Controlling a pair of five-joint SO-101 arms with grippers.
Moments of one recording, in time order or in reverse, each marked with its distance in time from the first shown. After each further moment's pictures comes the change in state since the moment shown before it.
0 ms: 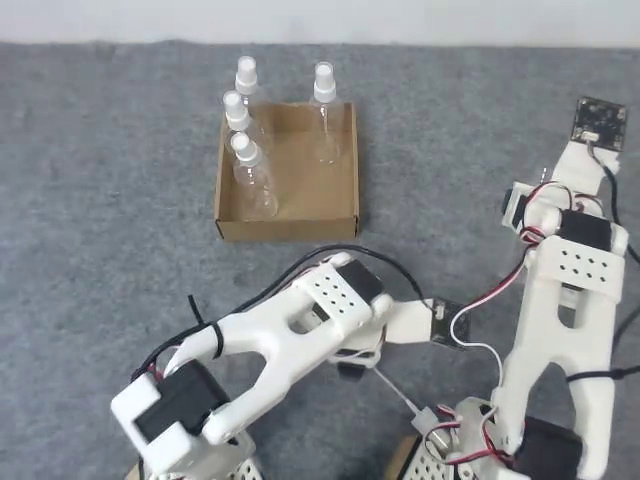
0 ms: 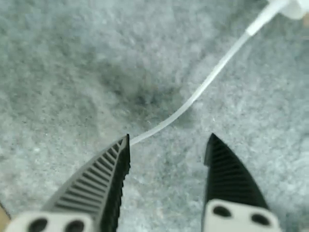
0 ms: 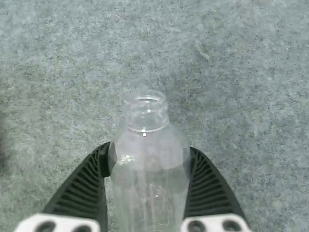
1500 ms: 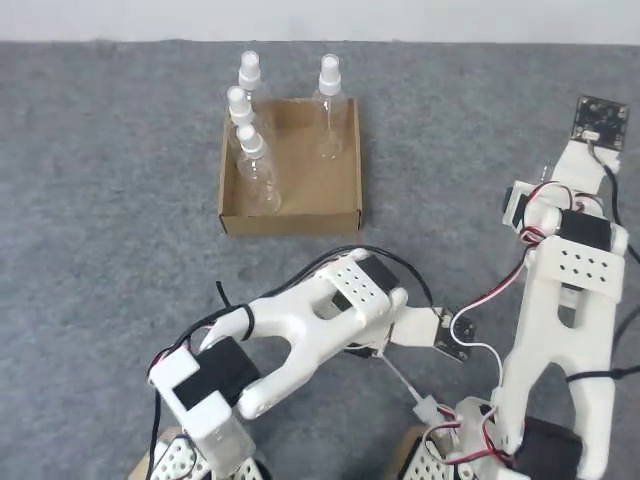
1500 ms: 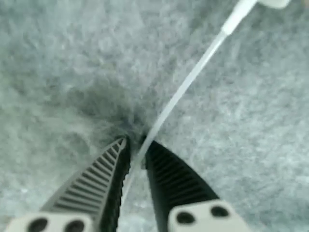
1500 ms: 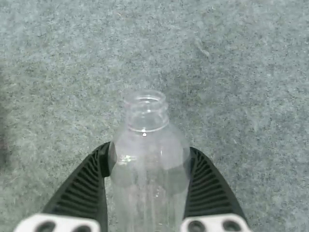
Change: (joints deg) left arm 0.1 11.5 -6.4 -1.1 -9.1; right arm 0.0 0.0 0.0 -0.7 0.0
